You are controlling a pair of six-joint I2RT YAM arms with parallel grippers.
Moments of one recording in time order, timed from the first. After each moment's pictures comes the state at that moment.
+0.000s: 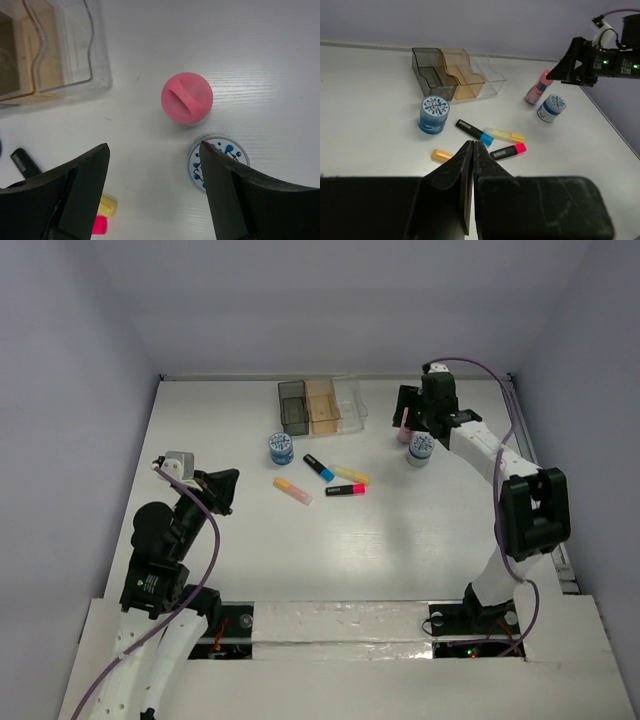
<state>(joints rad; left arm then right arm) -0.24 0.39 0.64 -0.25 0.14 -0.34 0.25 1.70 1.33 -0.23 0.11 0.32</state>
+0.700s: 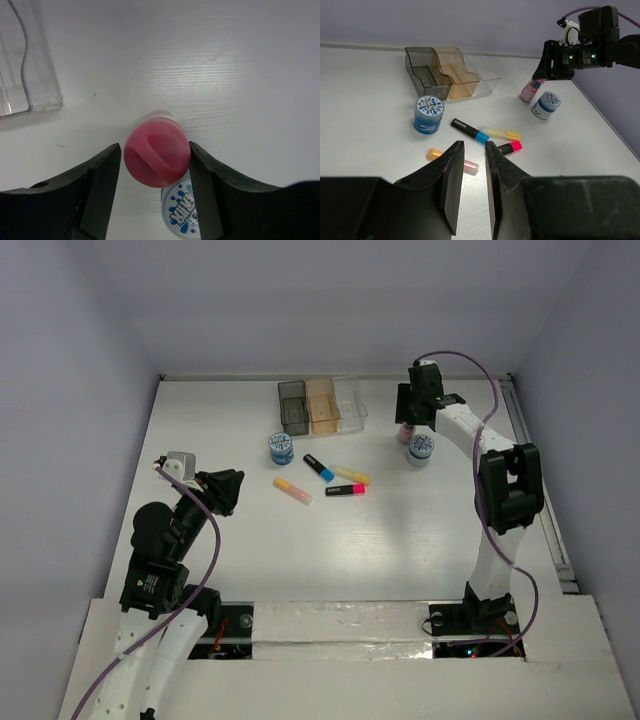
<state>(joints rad) -0.24 0.39 0.64 -0.25 0.17 -0.34 0.25 1.97 1.60 -0.38 0.25 0.23</state>
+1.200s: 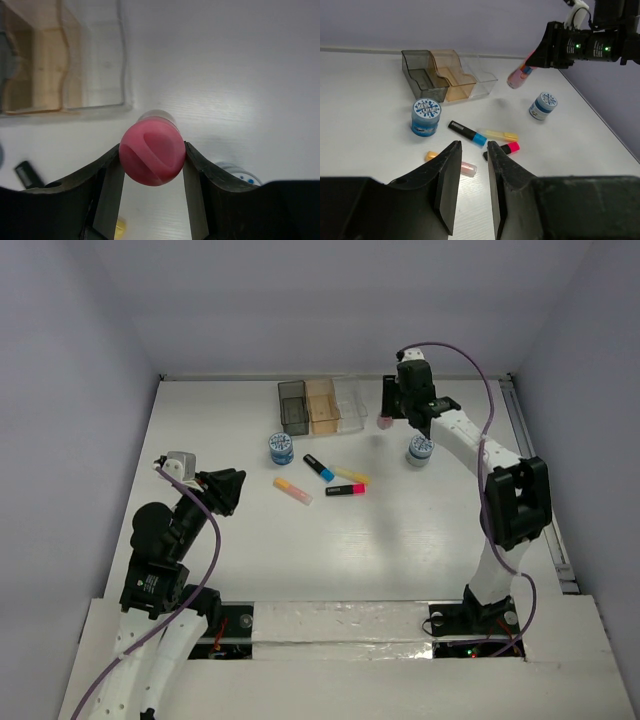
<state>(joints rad) -0.24 0.39 0.64 -0.24 0.19 -0.34 0.35 1.85 1.54 -0.29 0.23 0.21</state>
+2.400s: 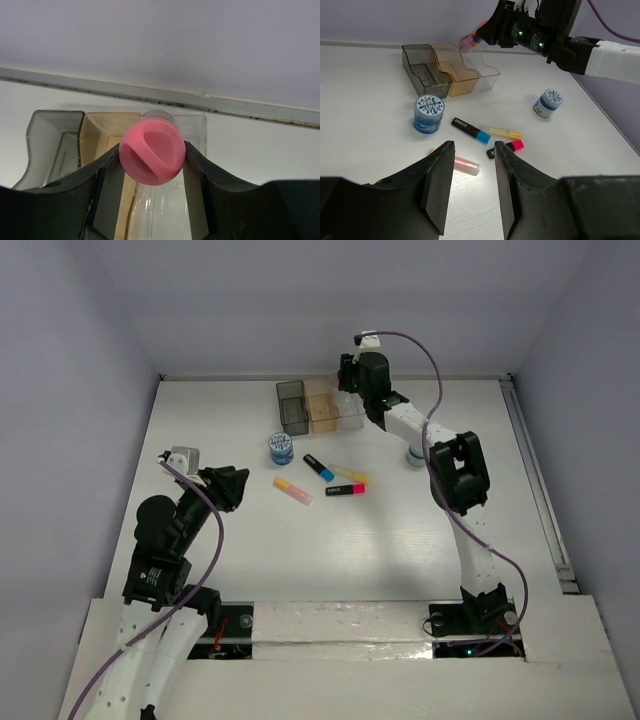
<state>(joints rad) -0.23 0.44 0.64 -0.22 0.19 -0.34 0.44 2.32 1.95 0.18 0.17 0.16</state>
